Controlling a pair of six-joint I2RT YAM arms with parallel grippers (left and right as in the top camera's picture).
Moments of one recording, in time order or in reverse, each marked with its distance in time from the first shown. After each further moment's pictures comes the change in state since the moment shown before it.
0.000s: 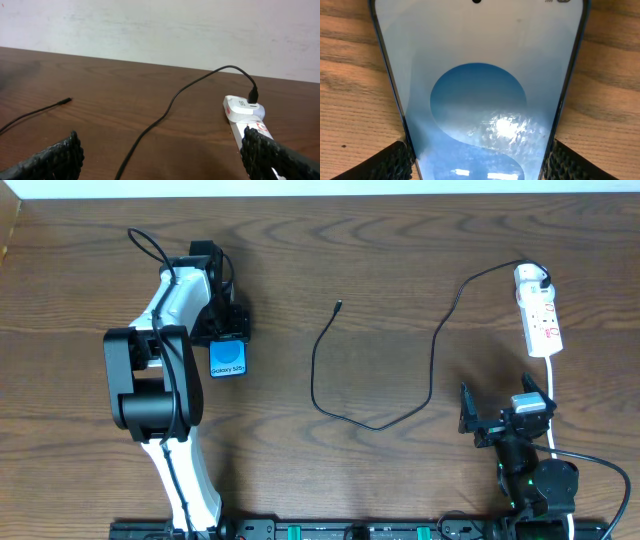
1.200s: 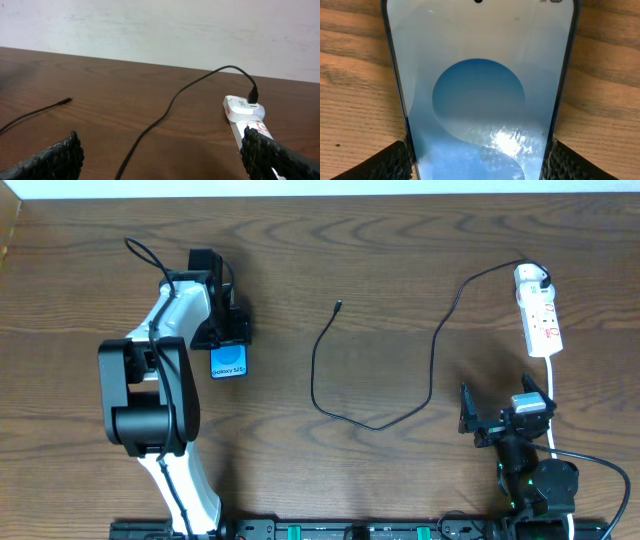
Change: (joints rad) left arm -0.004 -0.092 -0.158 0.164 0.008 -0.013; right arm 0.000 0.000 0.000 0.000 0.000 0.000
